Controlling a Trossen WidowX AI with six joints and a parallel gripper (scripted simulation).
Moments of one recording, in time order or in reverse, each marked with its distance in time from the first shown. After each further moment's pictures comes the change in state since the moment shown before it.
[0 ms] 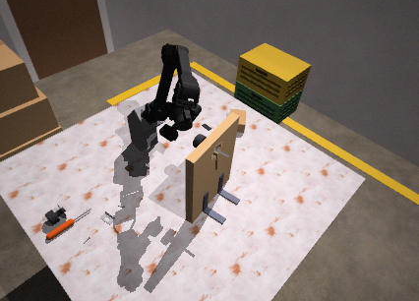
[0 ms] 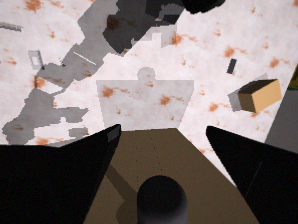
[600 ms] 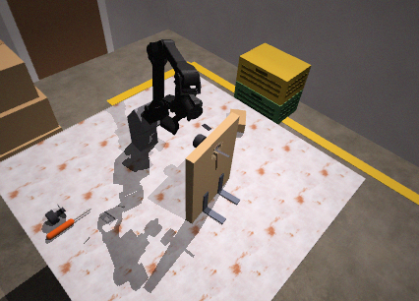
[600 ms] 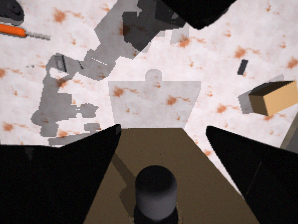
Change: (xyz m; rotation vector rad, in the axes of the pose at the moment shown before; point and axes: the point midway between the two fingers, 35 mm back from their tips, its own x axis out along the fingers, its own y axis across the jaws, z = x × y) arm -0.022 -0.010 0.007 0.001 0.004 0.105
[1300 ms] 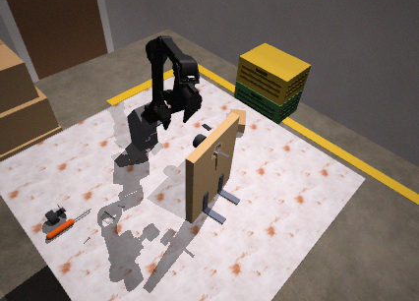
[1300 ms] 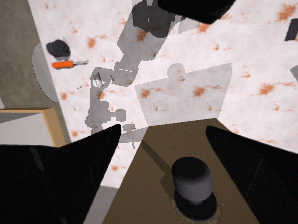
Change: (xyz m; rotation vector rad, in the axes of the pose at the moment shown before) arm -0.023 0.018 0.012 0.236 0.052 0.206
